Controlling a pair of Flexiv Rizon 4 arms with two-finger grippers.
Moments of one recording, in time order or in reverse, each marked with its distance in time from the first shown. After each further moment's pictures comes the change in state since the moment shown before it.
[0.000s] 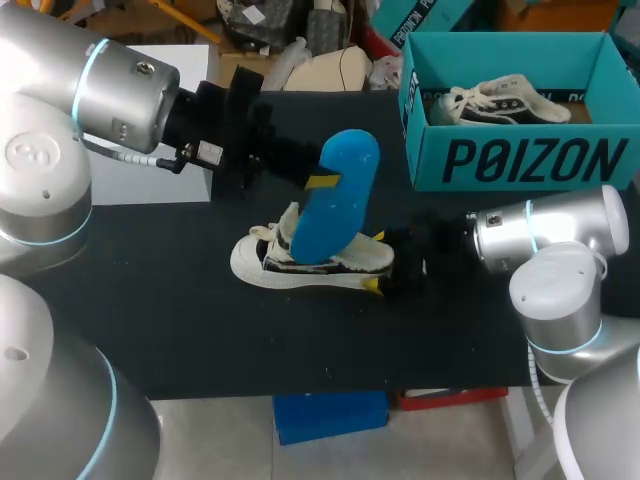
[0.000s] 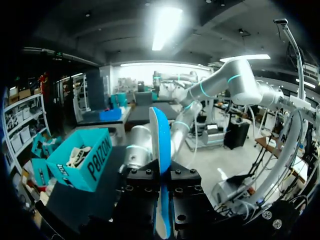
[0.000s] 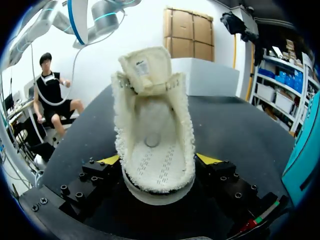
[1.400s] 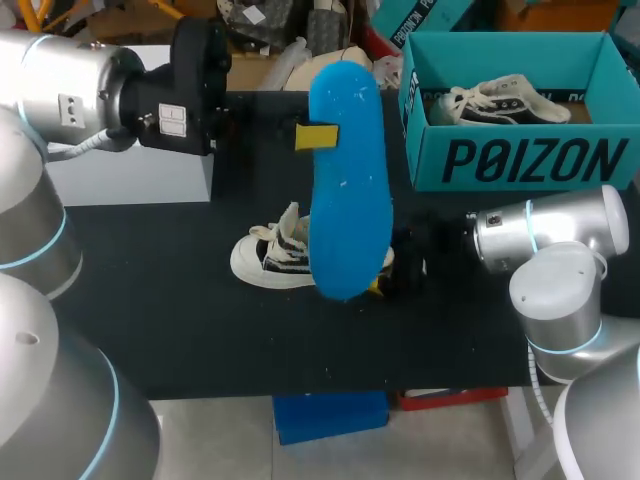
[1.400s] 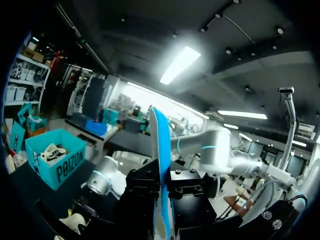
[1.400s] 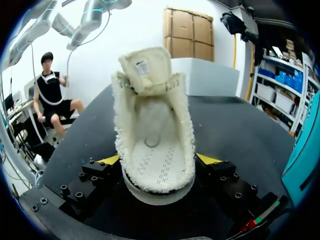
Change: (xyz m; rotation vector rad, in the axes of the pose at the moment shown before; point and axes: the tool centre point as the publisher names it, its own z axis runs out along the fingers) left arm 0.072 -0.124 -0.034 0.325 0.112 -0.338; right arm 0.000 0.000 0.000 0.000 0.000 0.000
